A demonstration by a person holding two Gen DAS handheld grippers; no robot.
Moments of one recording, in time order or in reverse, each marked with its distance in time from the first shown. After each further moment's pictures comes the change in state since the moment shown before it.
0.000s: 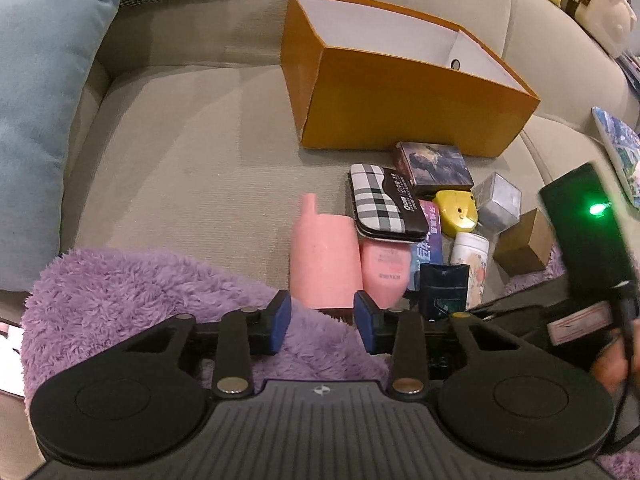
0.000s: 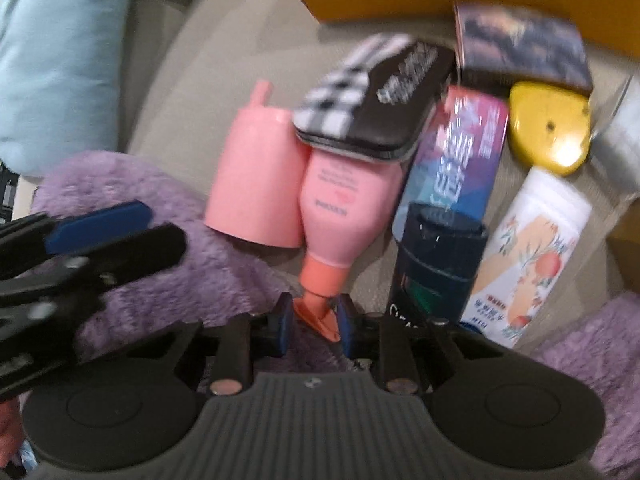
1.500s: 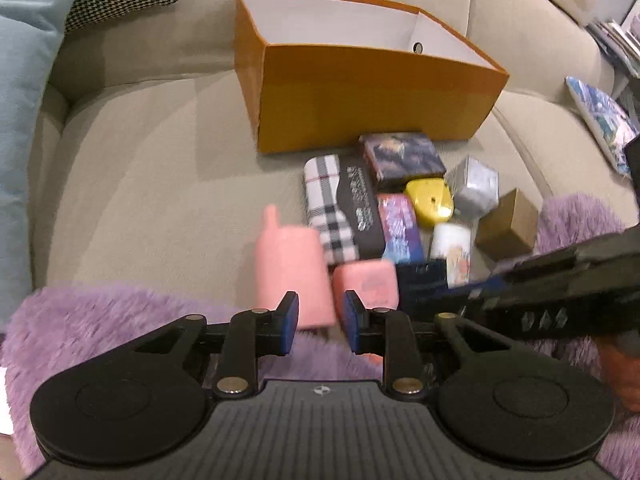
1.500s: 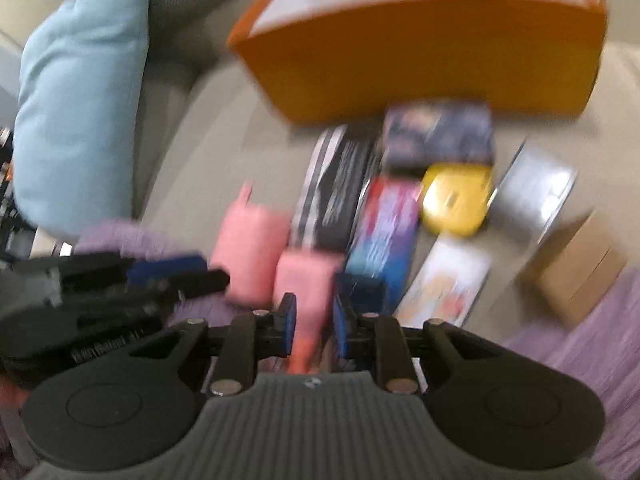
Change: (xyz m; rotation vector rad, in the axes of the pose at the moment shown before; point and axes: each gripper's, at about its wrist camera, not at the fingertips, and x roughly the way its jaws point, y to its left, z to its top) left arm 0.014 -0.021 0.004 0.122 0.007 -0.030; right arm -0.073 -0.017 -0.026 -0.023 -0.189 0.033
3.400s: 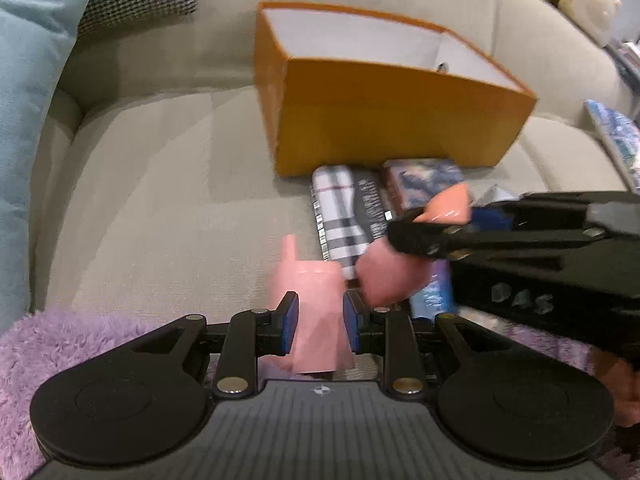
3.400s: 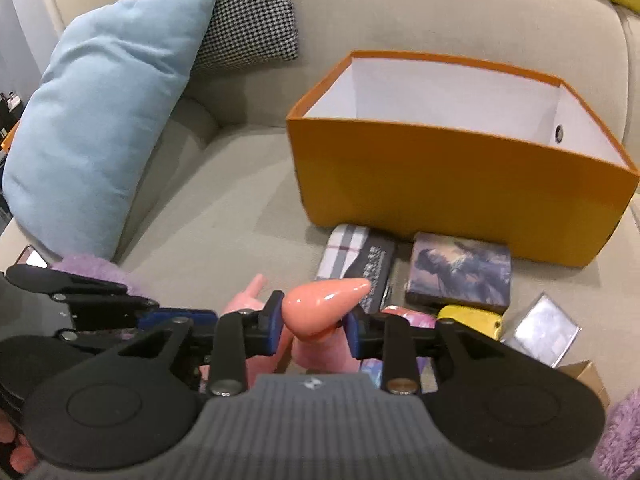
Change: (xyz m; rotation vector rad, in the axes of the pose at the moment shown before) left arm 0.023 0.007 0.012 -0.045 -0.058 0.058; right arm 0.002 0.027 0.032 -0.254 -0.334 -0.151
